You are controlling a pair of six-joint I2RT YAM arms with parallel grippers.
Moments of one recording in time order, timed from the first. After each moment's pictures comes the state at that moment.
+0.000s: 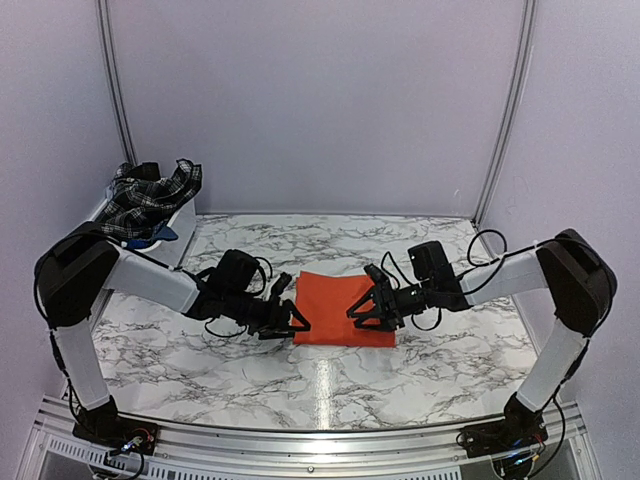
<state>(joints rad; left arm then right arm) -0.74 1.89 0.92 0.21 0.65 -0.73 0.52 1.75 0.78 0.21 -0.96 0.72</state>
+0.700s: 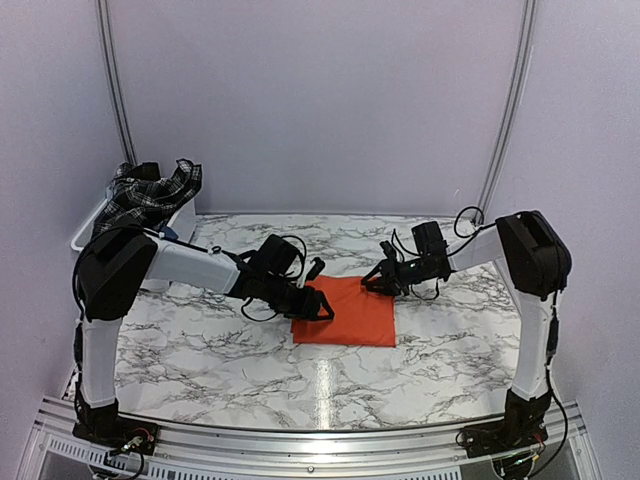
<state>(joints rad) -0.80 2.09 1.34 -0.07 0.44 -0.44 0.30 2.09 1.21 0.00 -0.85 0.53</state>
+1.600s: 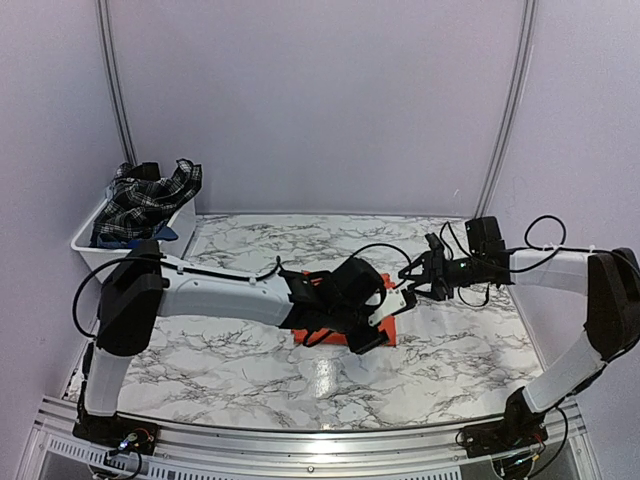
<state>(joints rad) -1.16 2.15 1.65 -0.26 -0.03 0.22 0.20 1.50 0.87 -0.15 -0.86 0.57</state>
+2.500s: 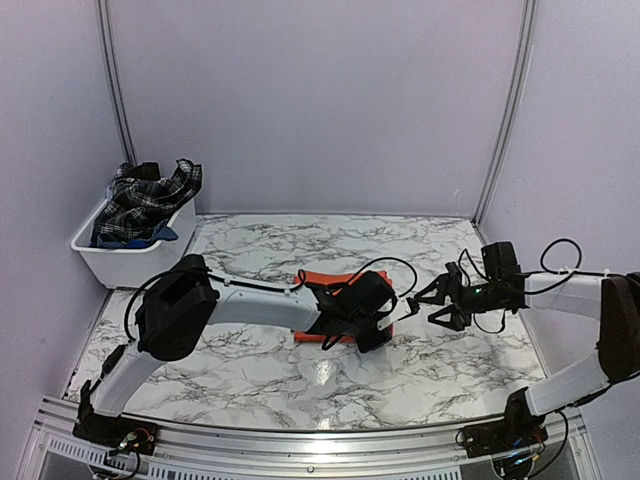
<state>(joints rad) -1.14 2.42 1.86 -0.24 -0.10 0.27 0.12 1.35 0.65 -0.25 -0.79 0.59</state>
